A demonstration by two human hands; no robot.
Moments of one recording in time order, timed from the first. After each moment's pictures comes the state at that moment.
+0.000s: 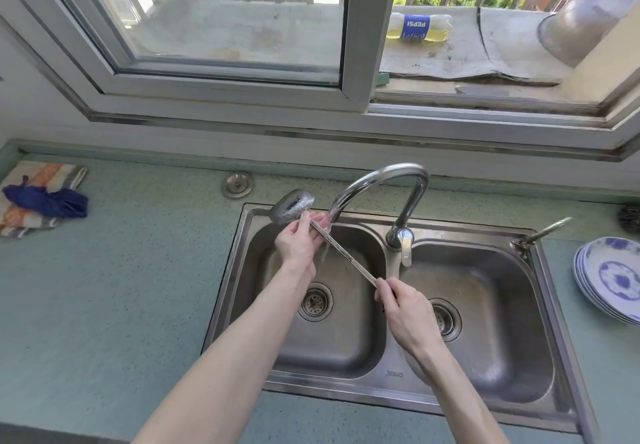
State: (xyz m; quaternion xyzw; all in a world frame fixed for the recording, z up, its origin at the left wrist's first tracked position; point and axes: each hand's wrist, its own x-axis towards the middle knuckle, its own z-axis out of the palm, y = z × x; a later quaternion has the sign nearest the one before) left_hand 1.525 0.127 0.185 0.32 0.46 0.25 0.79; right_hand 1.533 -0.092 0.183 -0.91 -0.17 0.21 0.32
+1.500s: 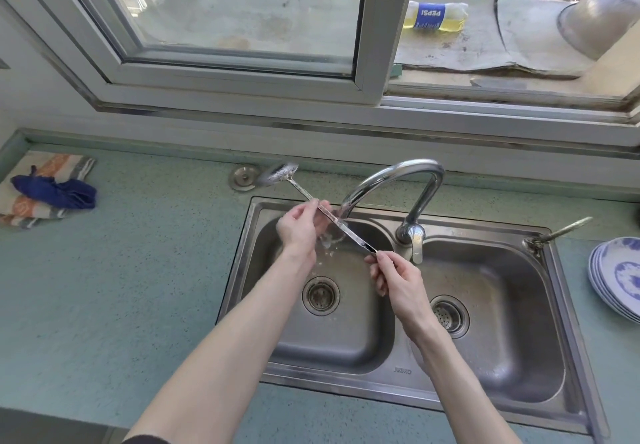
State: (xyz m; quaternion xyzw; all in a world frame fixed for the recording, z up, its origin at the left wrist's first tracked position) left_hand 1.524 0.148 0.195 0.35 0.46 0.22 0.78; right_hand 1.541 -0.046 0.187 -0.70 -0.05 0.30 0.65
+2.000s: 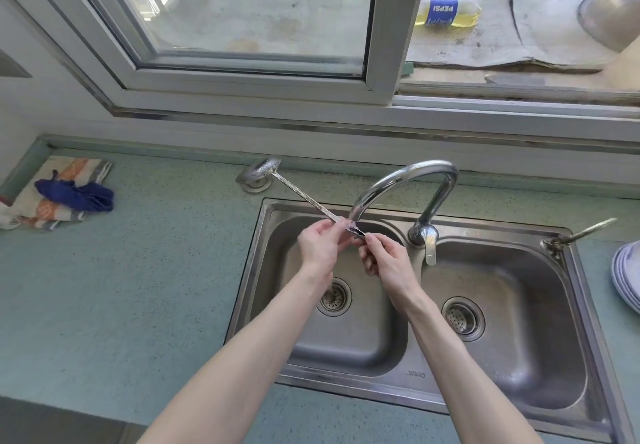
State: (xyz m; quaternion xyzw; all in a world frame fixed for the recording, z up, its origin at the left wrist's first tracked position) left_hand 1.507 0.123 0.197 0.41 0.43 0.18 0.79; right_hand 1.557 0.003 0.184 -0.66 -0.08 0.34 0.67
